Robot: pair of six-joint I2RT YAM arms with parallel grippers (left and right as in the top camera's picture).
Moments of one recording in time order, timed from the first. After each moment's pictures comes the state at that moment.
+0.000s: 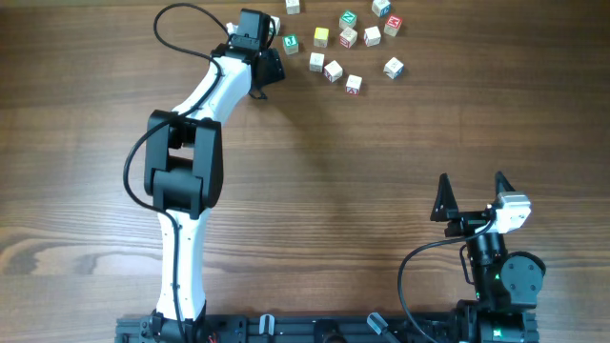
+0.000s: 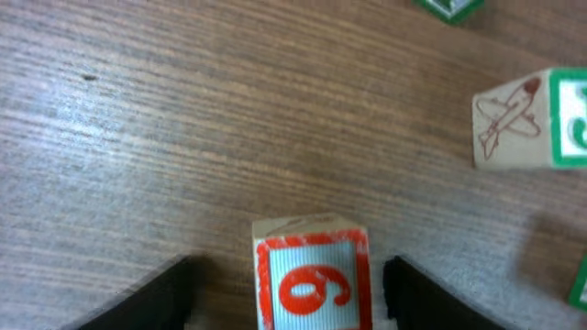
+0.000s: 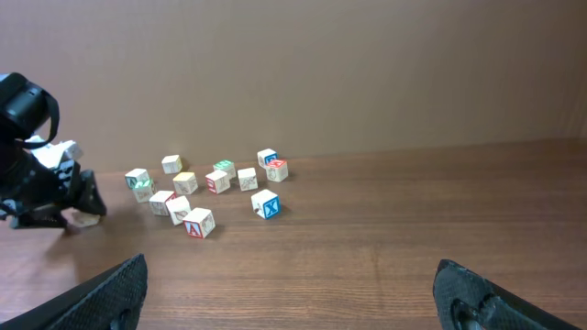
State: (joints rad) left arm -0.24 2.40 1.88 -0.54 -0.10 -0.50; right arm -0.08 0.01 0.01 0.00 -0.14 0.10
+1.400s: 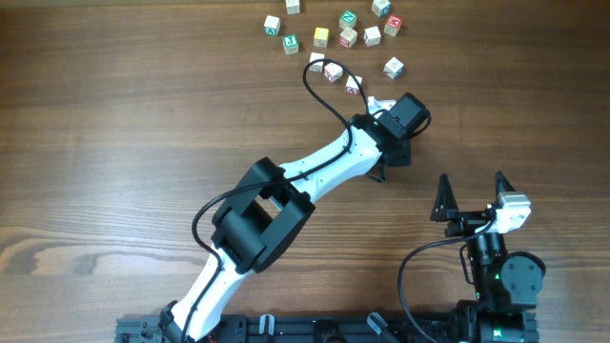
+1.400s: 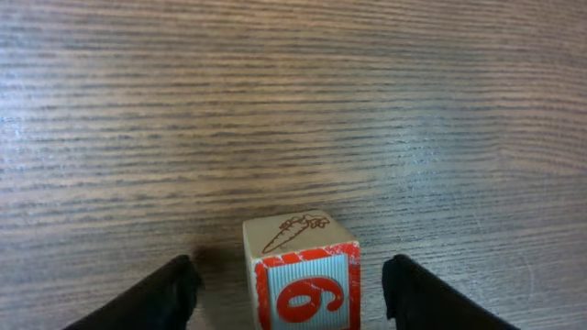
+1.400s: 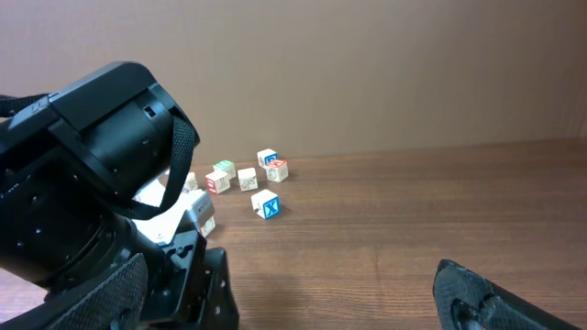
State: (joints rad) left arm -0.85 2.29 1.76 -0.63 -0.05 -0.82; right arm -0.08 0.01 0.01 0.00 -0.14 0.10
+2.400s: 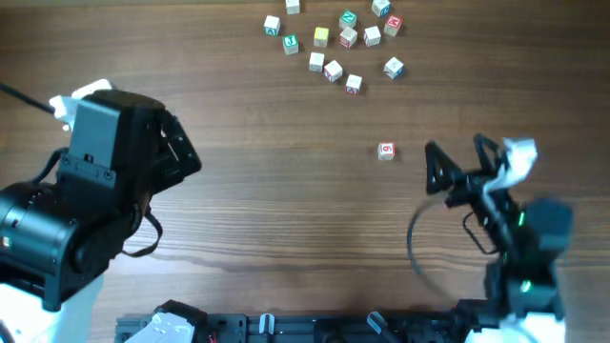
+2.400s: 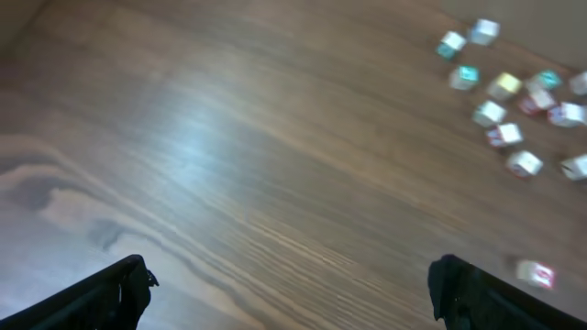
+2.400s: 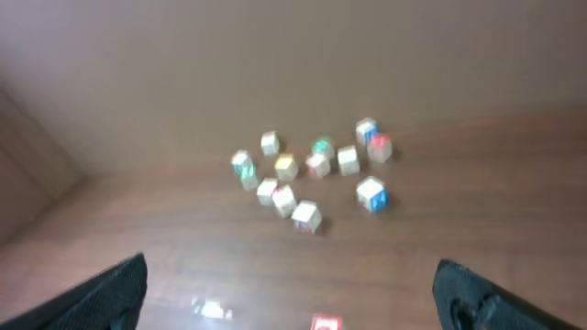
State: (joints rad) left arm -0.37 1.23 1.87 -1.64 -0.44 -0.71; right arm -0.08 0.65 0.44 0.01 -0.42 0.25
